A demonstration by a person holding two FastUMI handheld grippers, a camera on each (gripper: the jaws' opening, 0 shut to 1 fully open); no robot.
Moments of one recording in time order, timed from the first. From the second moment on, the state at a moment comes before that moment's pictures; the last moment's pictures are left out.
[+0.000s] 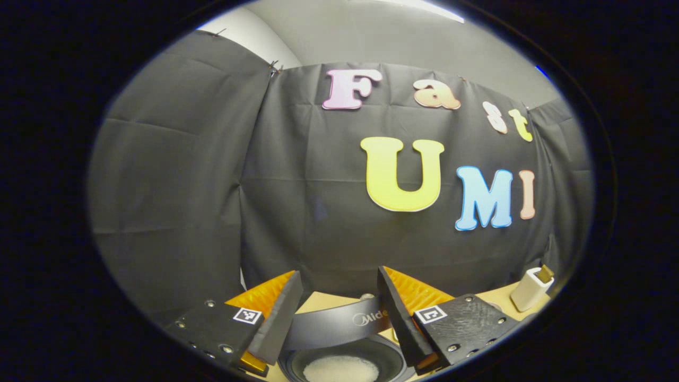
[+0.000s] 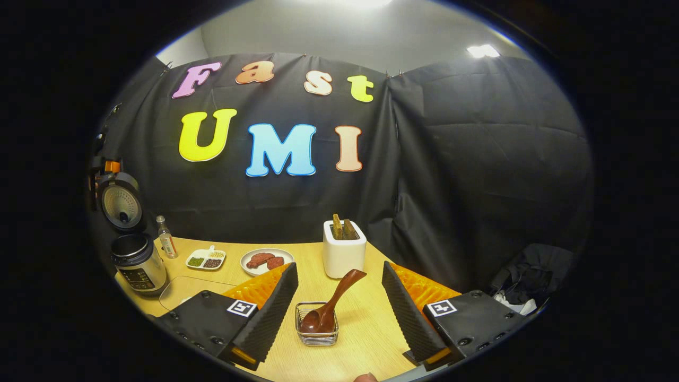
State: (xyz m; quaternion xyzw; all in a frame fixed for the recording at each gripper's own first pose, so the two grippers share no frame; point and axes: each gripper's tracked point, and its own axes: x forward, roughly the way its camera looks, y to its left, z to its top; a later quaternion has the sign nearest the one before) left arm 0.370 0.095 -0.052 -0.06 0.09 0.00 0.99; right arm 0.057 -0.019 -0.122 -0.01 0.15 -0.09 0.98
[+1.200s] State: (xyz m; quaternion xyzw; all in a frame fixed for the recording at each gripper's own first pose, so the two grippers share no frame) left arm 0.258 0.033 -0.153 -0.06 0.16 -0.05 0.98; right arm 0.052 -0.037 -0.141 0.01 0.17 -0.05 0.98
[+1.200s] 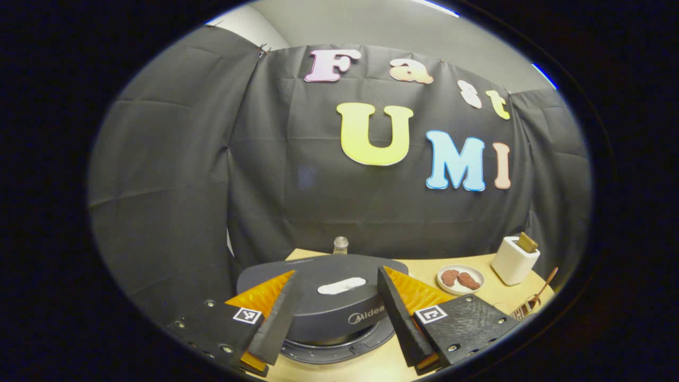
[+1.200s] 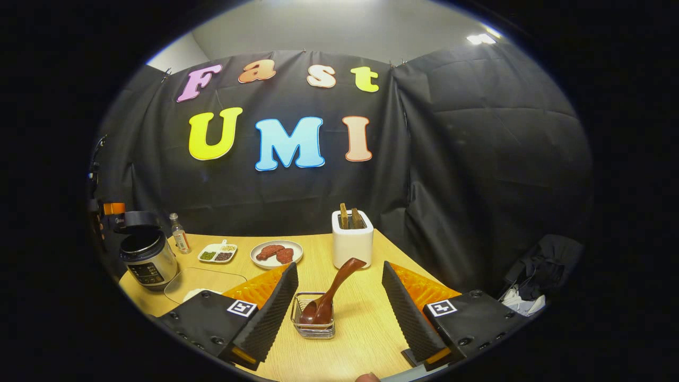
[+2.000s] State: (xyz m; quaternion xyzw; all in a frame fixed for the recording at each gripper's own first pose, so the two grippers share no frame) left arm 0.222 0.012 -0.223 -0.01 0.18 -0.04 0.98; right arm 0.035 -0.044 -0.142 -0.01 0.18 -0.04 0.98
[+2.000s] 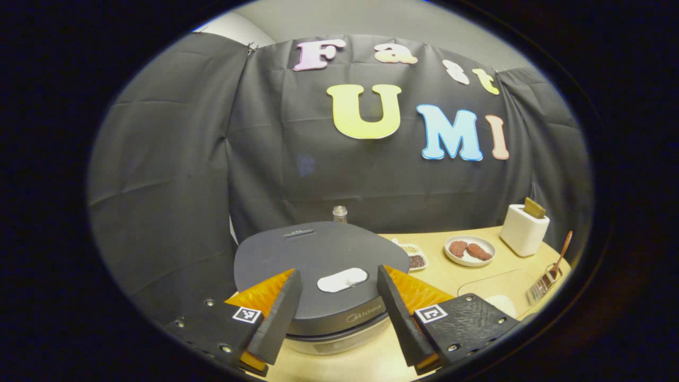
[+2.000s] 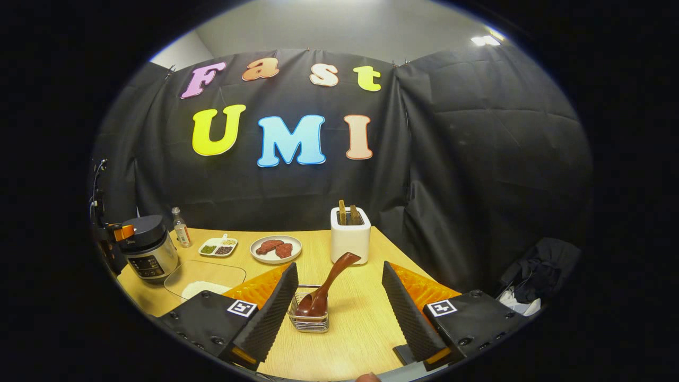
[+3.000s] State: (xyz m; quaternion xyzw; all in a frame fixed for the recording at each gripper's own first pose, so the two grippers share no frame) left arm 0.120 -0.040 -0.078 0.01 0.07 -0.01 1.00; right arm 0.033 -0.034 -0.072 0.03 0.10 0.06 0.99
